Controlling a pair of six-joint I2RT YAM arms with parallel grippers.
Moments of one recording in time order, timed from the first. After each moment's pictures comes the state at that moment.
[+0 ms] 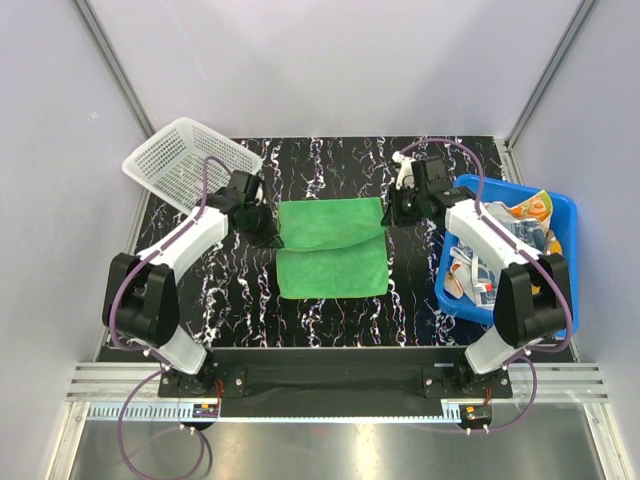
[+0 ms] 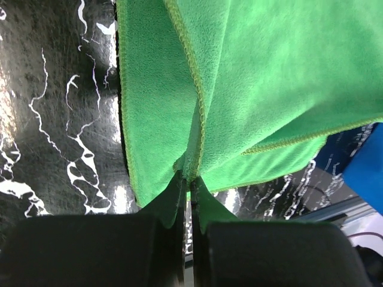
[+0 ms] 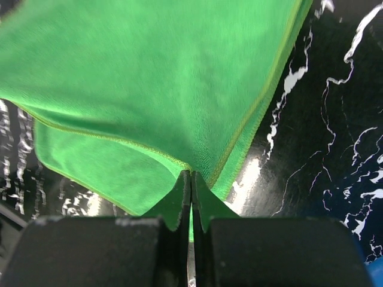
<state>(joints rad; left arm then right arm) -0.33 1.60 1.17 -0.65 0.26 -0.63 0.31 1.61 1.22 -0.49 -0.30 0.15</state>
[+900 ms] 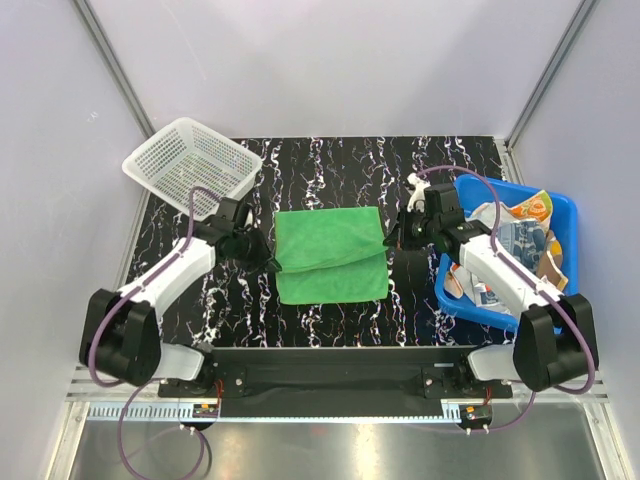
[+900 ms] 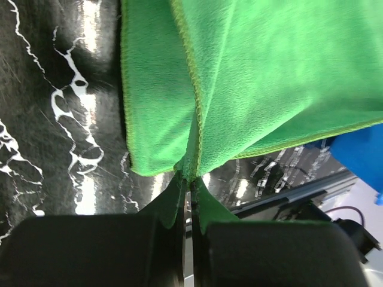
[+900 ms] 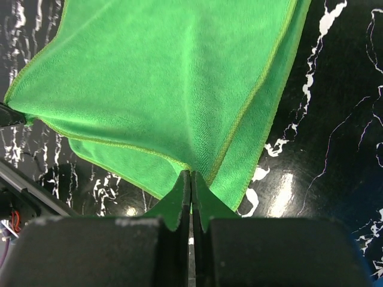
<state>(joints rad) -0.33 1.38 0.89 -0.59 0.33 -0.75 0.31 1.35 0.92 -0.34 -0.36 0.31</state>
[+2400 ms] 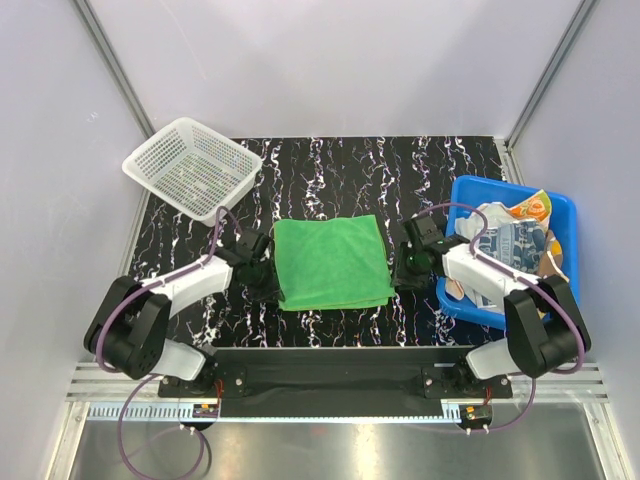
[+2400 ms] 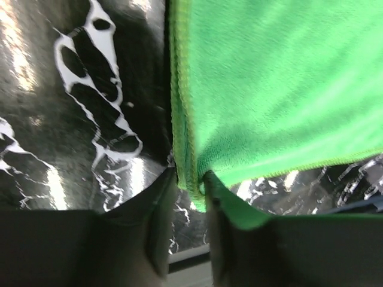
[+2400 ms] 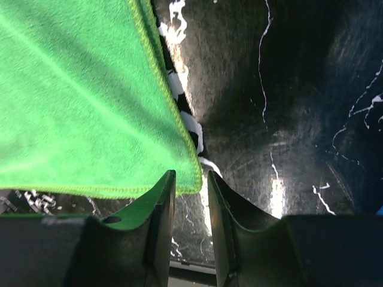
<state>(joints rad) -0.48 1.40 0.68 -0.47 0.18 -0.73 0.40 1.41 0.78 -0.52 -0.08 0.62</state>
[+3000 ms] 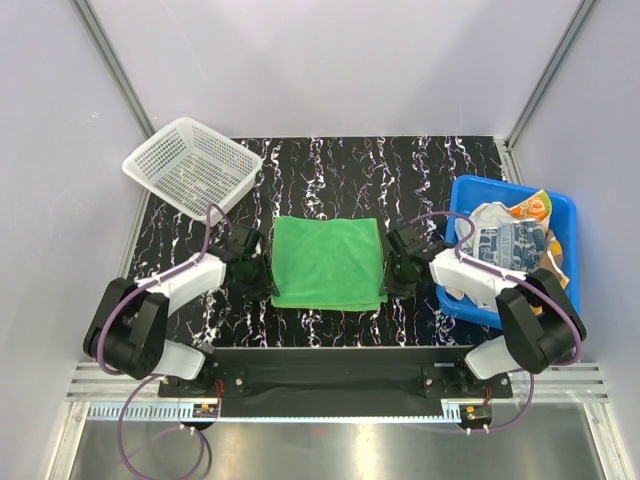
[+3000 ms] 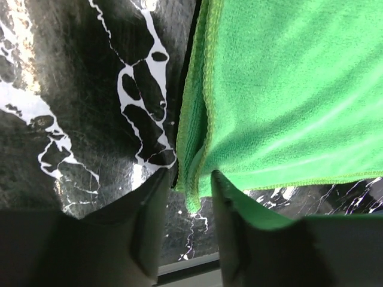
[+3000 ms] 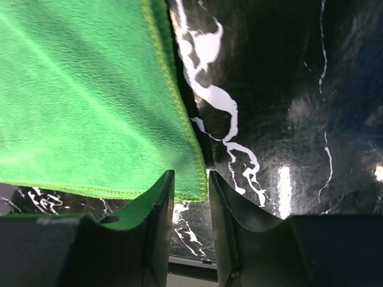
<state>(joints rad) -0.40 1.40 0.69 -0.48 0.17 -0.68 0.54 1.46 0.77 -0.49 -0.04 0.78</state>
